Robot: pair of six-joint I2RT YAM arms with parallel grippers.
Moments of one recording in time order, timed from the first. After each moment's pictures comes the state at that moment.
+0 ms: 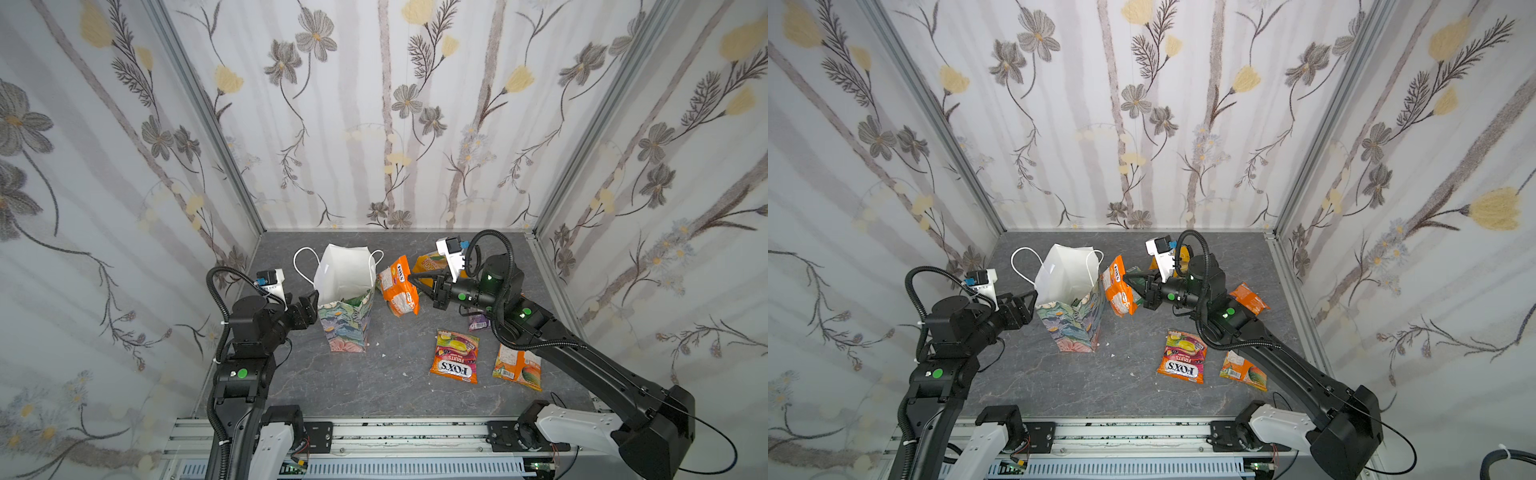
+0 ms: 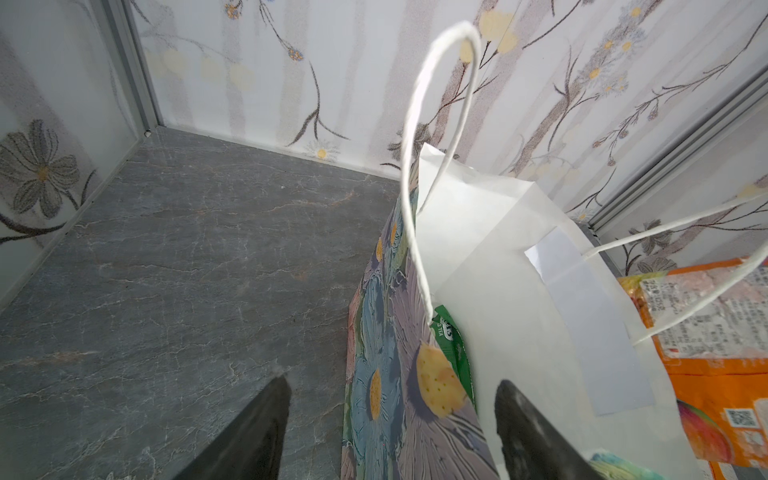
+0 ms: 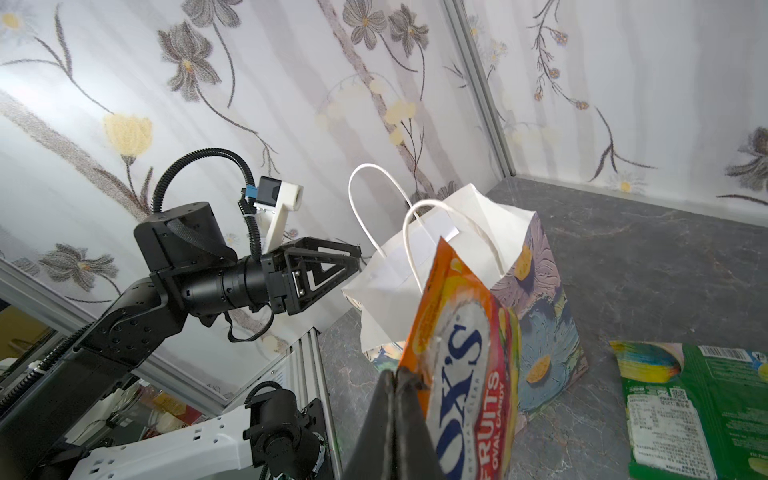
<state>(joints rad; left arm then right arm) 0.01 0.63 0.77 -0.51 0.28 -0.27 0.68 1.19 1.08 0.05 -0.53 0.46</state>
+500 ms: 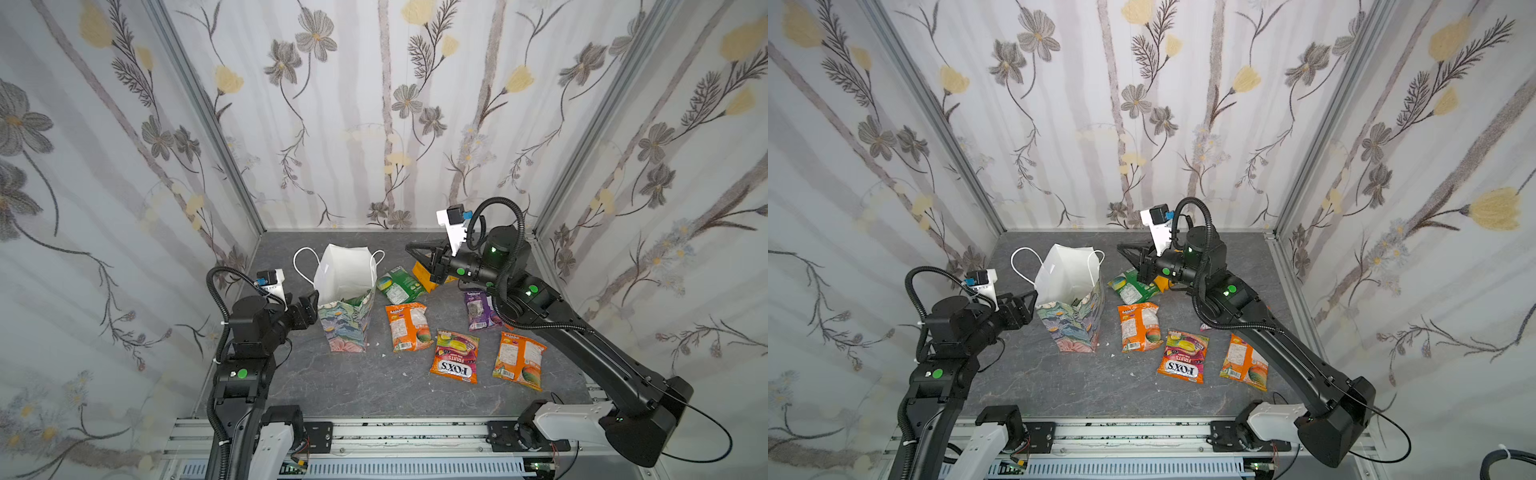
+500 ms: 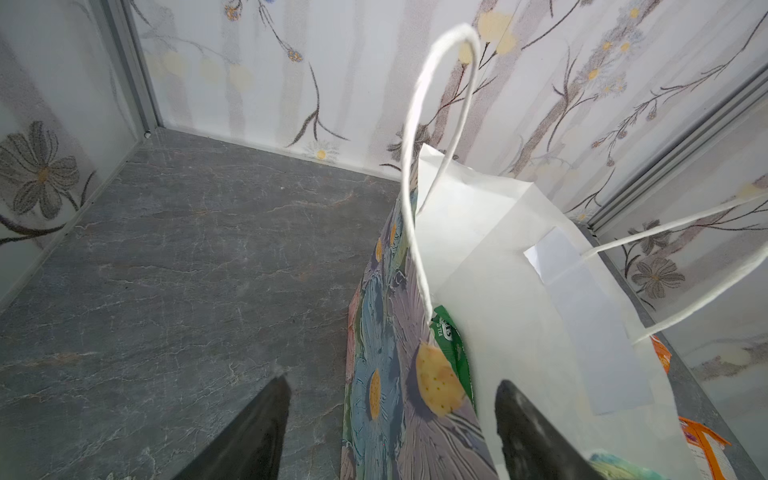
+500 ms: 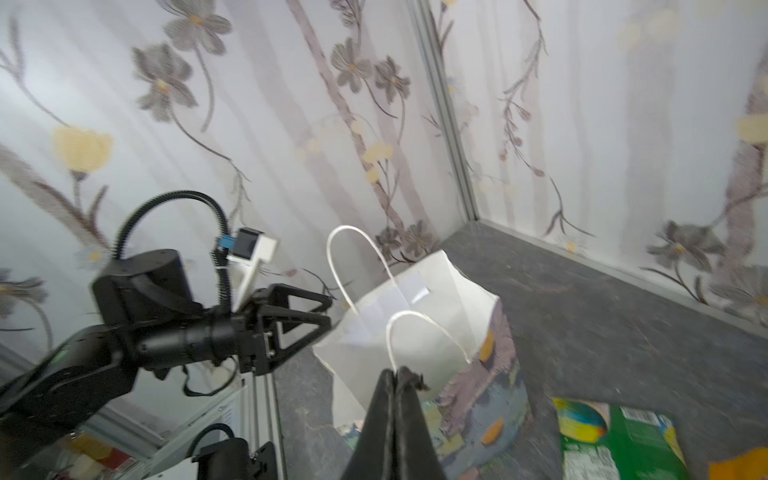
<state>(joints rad) 0.01 0.62 0.77 -0.51 0.28 -0.27 0.67 1.30 1.33 -0.16 -0.39 0.33</state>
